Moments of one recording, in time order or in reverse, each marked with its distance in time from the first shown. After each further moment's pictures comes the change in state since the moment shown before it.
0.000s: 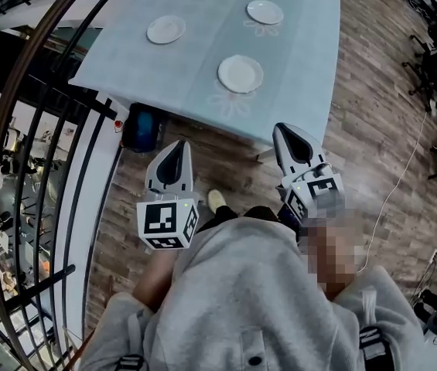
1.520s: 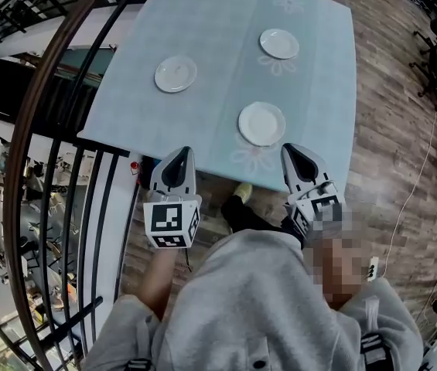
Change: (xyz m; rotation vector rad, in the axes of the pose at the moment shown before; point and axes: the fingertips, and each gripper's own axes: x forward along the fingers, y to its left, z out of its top) left arm 0.131 0.104 0.039 0.135 0.072 -0.073; right arm 0.122 -0.030 0.012 0.031 0.037 -0.079
